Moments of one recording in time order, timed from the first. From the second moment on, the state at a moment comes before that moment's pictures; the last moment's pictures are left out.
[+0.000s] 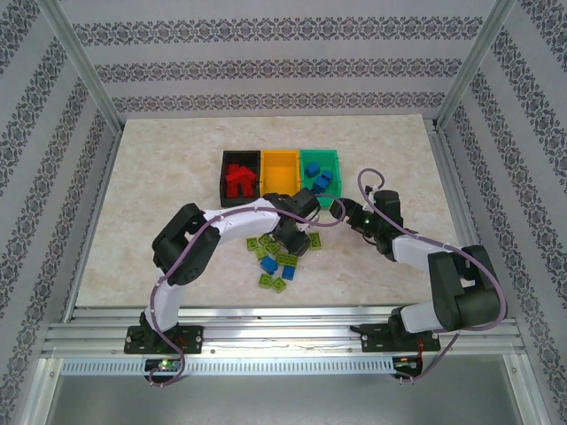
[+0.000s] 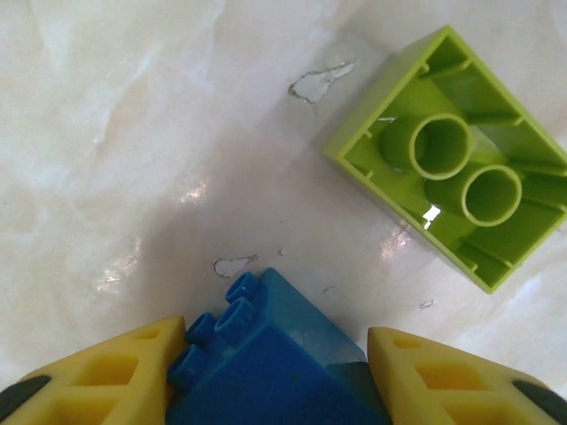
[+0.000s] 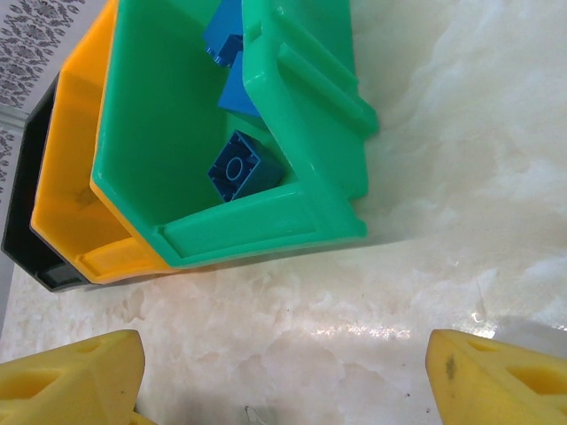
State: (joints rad) left arm -0.82 2.05 1.47 -0.75 0.06 -0.16; right arm 0.16 1.42 0.48 0.32 -0.39 0.71
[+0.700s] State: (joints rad) left arm -0.82 2.04 1.65 -0.76 0.00 -0.20; right arm 0.16 1.42 0.48 0.32 -0.39 0.71
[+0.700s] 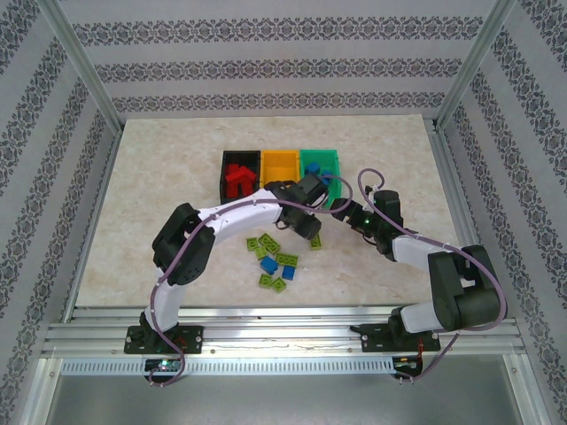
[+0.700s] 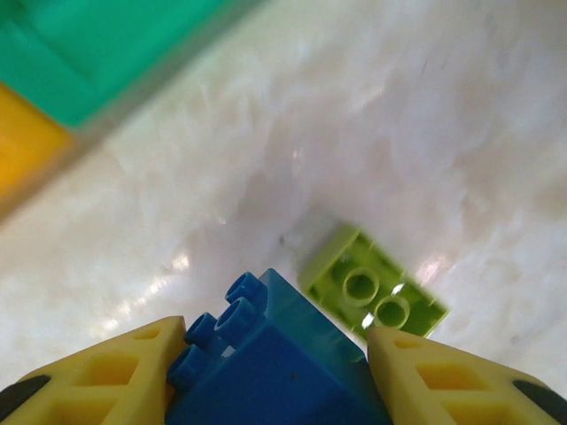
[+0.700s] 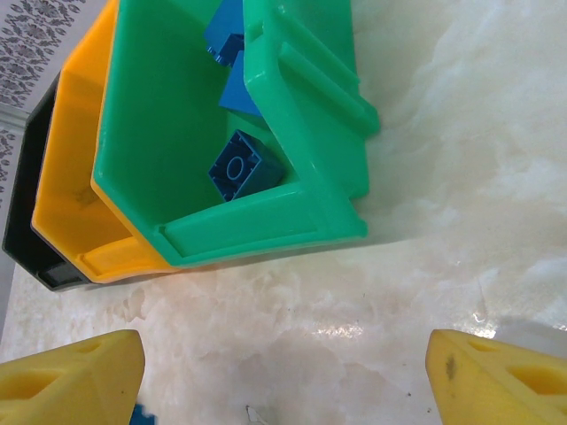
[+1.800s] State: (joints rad) left arm -0.75 2.17 1.96 -0.83 -0.22 -0.26; right arm 0.15 1.43 0.48 0.33 -0.39 0.71
